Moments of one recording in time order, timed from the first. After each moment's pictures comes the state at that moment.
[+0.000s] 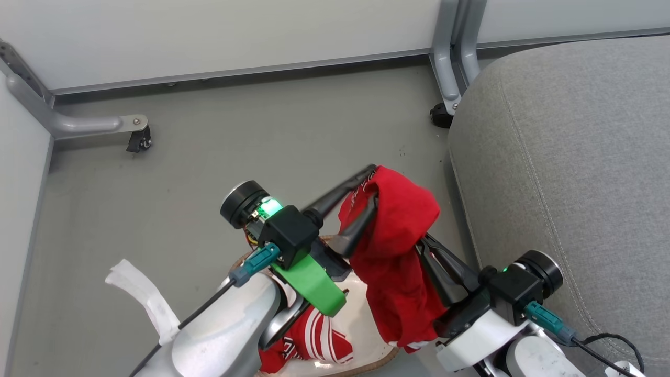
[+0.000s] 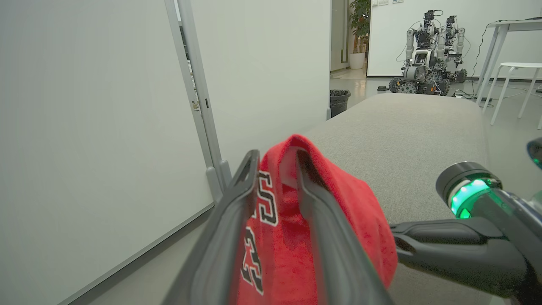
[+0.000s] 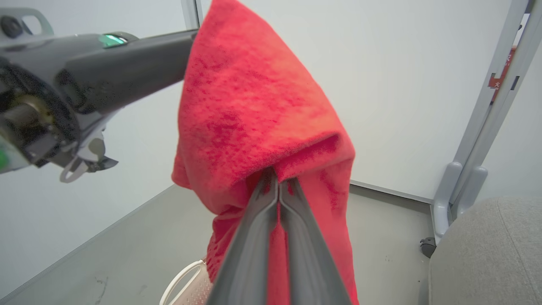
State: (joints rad) left arm -0.56 0.20 -0.82 0.21 -0.42 -0.13 -0.26; right arm -0.14 -0.22 0.47 0.05 0.20 0.13 -0.26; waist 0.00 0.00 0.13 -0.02
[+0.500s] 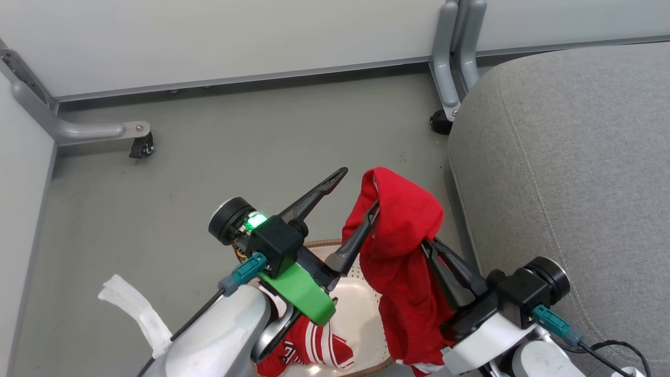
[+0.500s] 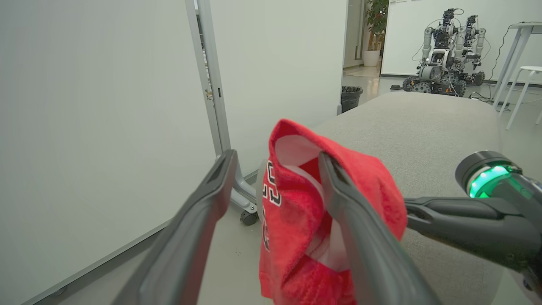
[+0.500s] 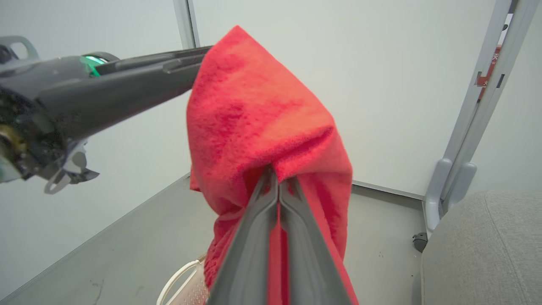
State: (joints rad) left arm -0.49 0.21 -0.78 0.22 -0.42 -0.13 -0.26; right arm -0.11 -0.21 0.44 0.04 0.20 0.13 -0.26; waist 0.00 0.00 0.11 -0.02
